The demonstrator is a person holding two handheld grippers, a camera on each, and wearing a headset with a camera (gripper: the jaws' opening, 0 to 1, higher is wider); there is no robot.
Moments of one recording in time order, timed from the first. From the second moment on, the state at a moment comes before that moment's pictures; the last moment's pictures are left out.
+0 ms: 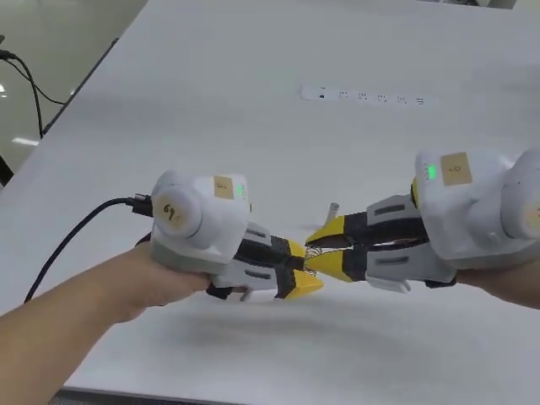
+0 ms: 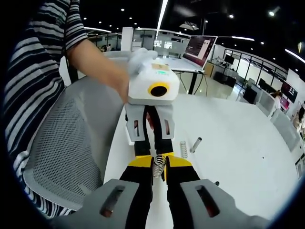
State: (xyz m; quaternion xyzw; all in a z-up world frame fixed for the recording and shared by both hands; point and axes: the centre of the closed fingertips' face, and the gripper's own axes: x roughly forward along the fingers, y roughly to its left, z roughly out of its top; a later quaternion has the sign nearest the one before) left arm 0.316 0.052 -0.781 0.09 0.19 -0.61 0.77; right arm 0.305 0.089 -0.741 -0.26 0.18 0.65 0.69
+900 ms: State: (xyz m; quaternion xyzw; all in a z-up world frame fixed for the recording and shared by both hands) left arm 0.334 0.100 -0.782 0.09 0.22 -0.53 0.81; right arm 0.326 0.084 -0.739 -0.28 0.17 0.63 0.71
